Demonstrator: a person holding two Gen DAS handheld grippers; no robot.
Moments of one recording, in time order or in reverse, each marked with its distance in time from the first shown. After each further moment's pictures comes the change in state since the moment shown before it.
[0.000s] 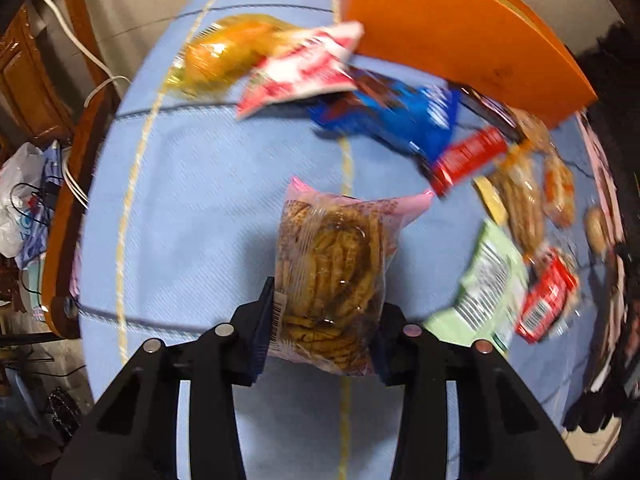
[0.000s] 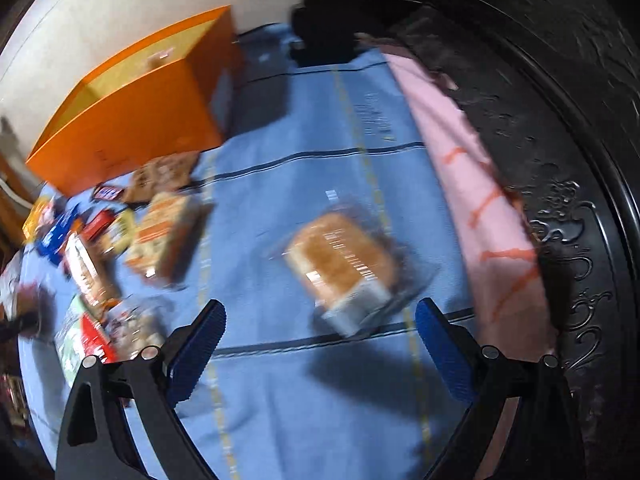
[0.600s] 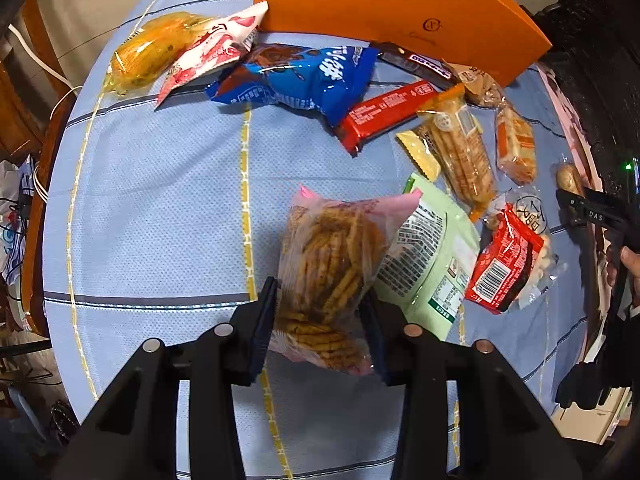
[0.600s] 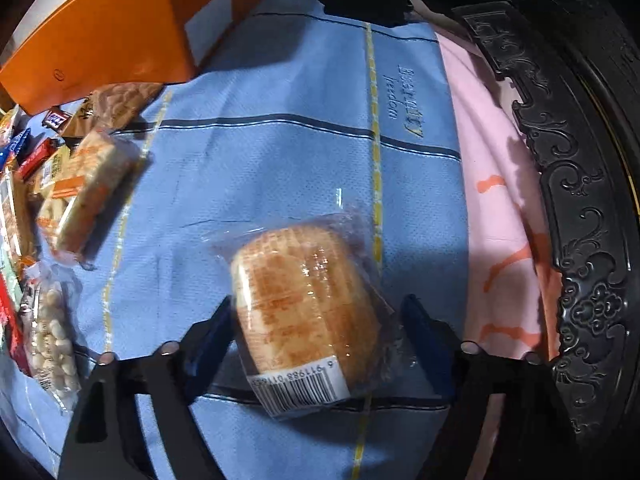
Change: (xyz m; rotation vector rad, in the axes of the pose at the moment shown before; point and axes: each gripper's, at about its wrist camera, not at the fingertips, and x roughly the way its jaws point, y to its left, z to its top) left arm 0.001 -0.049 -0.012 0.083 0.037 -0.049; right arm 0.067 0.010 0.030 -0.296 0.134 -0.083
